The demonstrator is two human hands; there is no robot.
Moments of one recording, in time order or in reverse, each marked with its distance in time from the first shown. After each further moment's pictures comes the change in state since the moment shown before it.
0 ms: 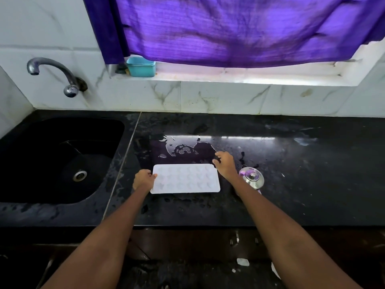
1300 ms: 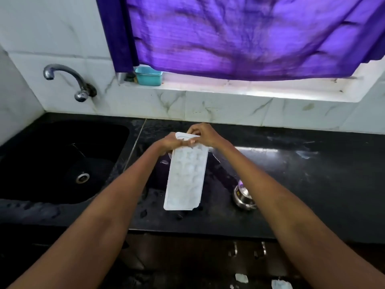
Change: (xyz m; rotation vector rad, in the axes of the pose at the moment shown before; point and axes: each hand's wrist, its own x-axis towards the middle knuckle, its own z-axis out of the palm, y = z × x) left_hand 0.002 0.142 -0.060 -0.365 -0.490 0.374; right_hand 0.038 -0.134 -0.051 0.120 -0.360 -0.464
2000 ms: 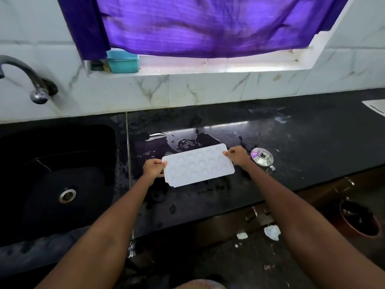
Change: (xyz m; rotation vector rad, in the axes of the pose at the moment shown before) left_hand -0.001 -0.167 -0.055 -0.262 0.151 -0.181; right_hand -0.086 0.062 0.081 -0.159 0.447 0.810
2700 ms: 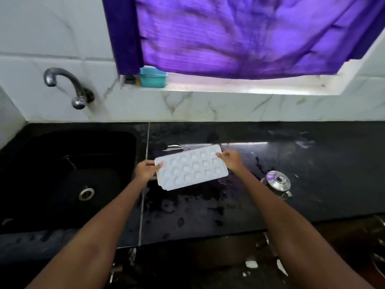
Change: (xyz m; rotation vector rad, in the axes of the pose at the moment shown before) left_hand 0.001 0.018 -0.061 -0.095 0.146 0.046; right_hand 0.014 -0.072 0.019 0.149 -0.019 -0.176
